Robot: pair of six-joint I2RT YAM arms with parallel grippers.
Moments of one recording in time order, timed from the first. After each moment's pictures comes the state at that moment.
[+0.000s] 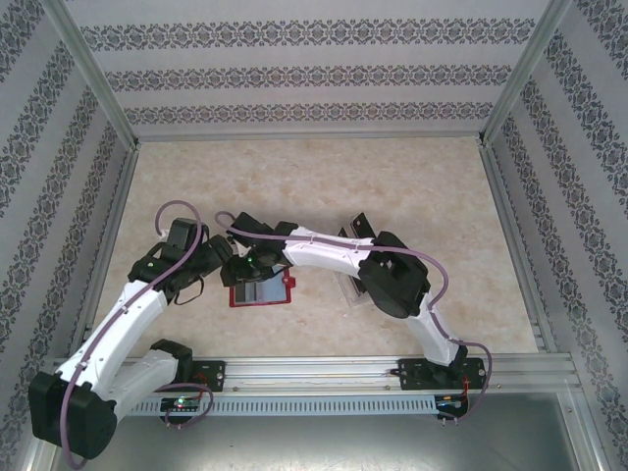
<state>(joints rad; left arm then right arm) -0.26 0.93 0.72 -0.73 -0.10 -0.86 1.03 2.19 1.74 -0.58 -0.37 0.73</state>
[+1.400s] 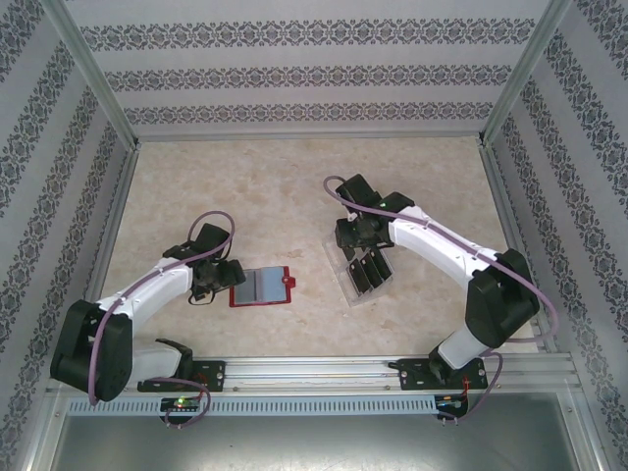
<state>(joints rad) -0.30 1.26 0.65 -0.68 -0.02 -0.72 0.61 1.59 1.25 -0.84 0.03 0.44</state>
